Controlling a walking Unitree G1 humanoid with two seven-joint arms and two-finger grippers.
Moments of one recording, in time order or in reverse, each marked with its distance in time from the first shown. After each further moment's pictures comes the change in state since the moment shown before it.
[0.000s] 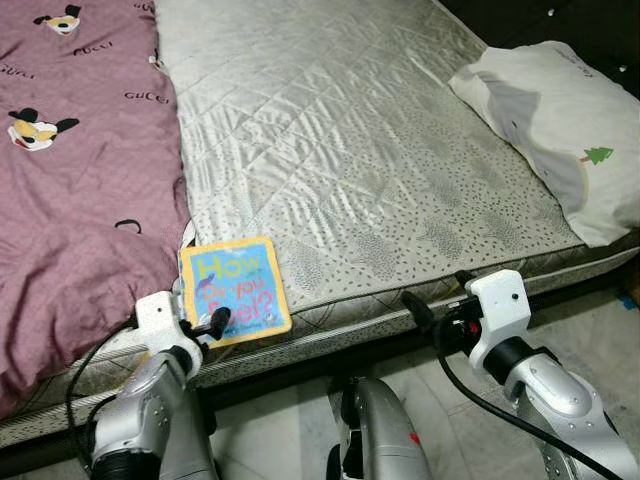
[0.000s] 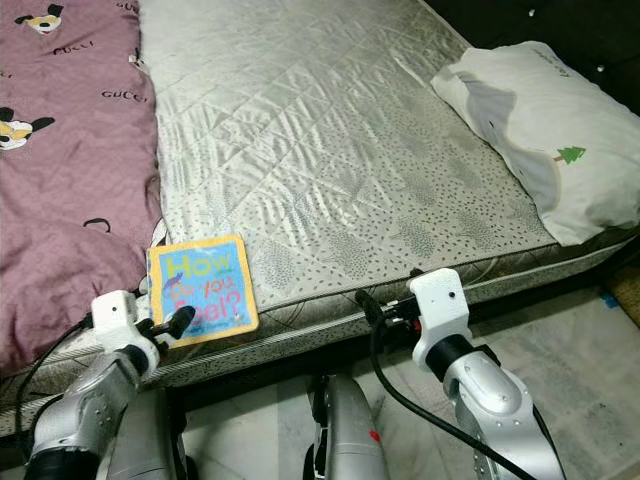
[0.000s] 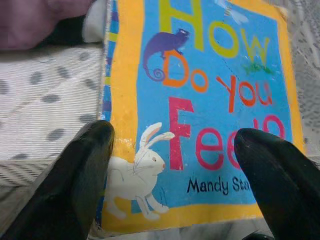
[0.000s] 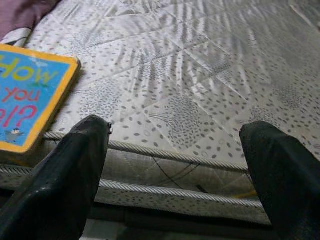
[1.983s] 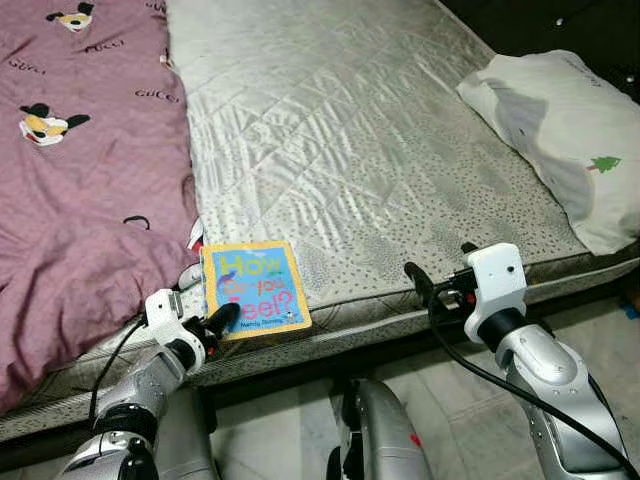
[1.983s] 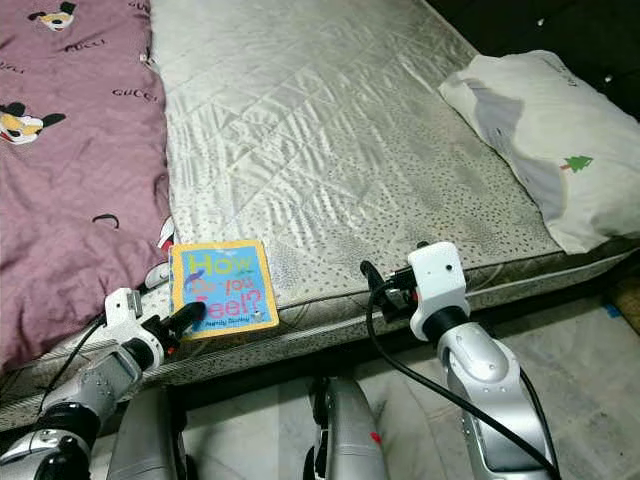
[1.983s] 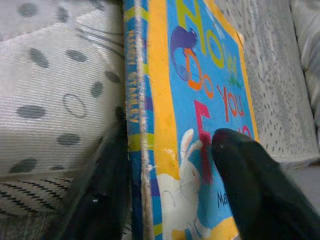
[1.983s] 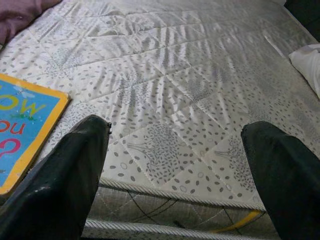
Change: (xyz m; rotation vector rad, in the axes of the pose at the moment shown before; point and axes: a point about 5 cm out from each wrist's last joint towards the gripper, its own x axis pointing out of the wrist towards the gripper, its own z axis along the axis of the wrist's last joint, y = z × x) left arm 0.028 0.005 -0.006 -0.235 0.078 -0.259; right arm 0.024 -0.011 0.015 -0.059 -0.064 -0.087
